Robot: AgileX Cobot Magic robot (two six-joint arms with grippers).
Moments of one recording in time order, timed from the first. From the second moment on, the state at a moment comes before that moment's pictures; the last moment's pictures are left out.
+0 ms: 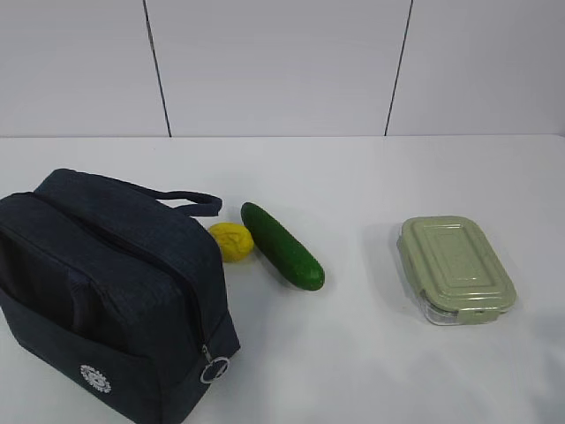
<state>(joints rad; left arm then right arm) -0.05 0.01 -0.53 -0.11 1.11 0.13 0.00 -0.02 -0.50 0.02 1.15 -0.12</state>
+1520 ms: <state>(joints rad) -0.05 0.01 -0.53 -0.11 1.11 0.13 0.00 0.64 -0.78 0.14 1.12 0.02</state>
